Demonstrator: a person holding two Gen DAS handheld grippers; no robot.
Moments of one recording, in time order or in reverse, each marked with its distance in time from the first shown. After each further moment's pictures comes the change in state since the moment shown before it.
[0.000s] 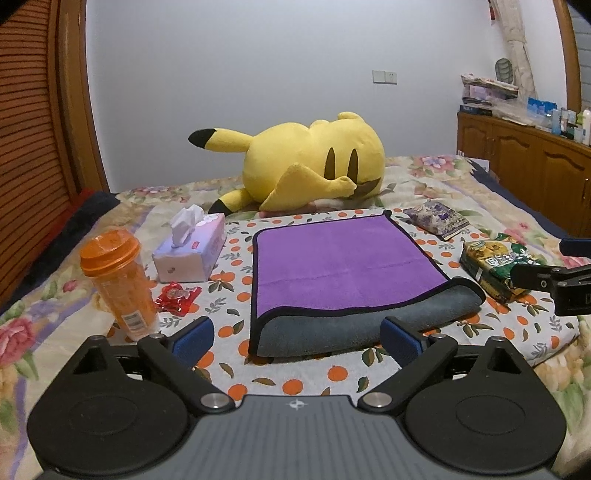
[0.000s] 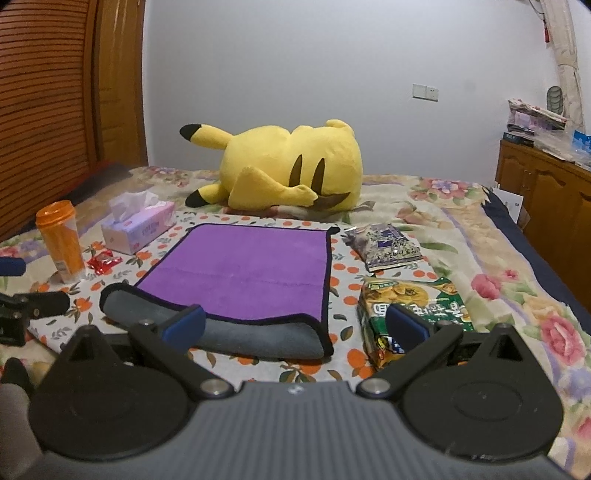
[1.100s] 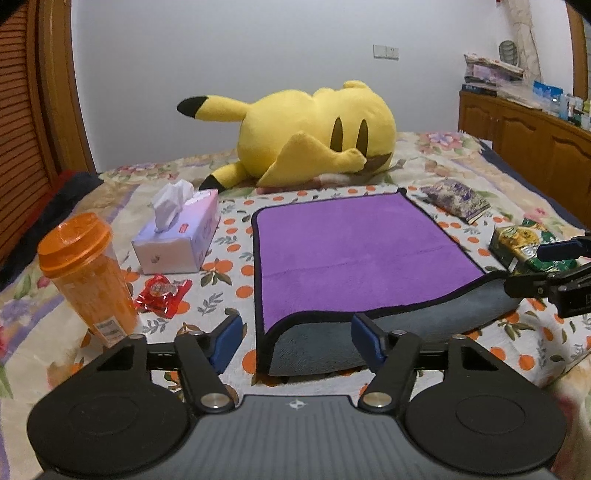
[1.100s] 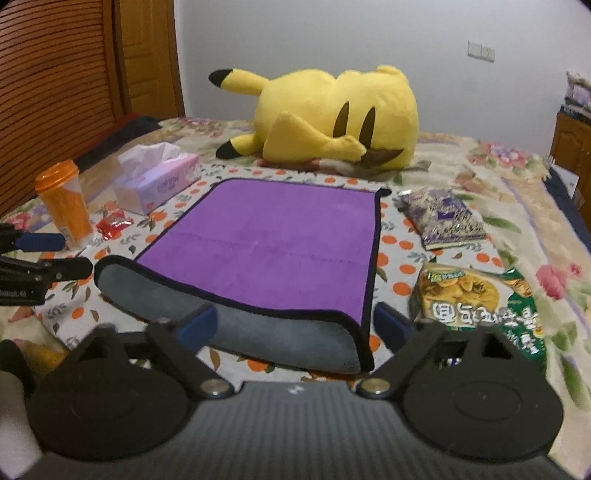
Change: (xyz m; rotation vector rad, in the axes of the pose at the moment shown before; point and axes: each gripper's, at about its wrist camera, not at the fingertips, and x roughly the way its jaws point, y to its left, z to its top) left arm 0.074 0.025 0.008 0.006 0.084 -0.031; right arm 0.079 -0.006 0.011 -0.045 0.180 0.158
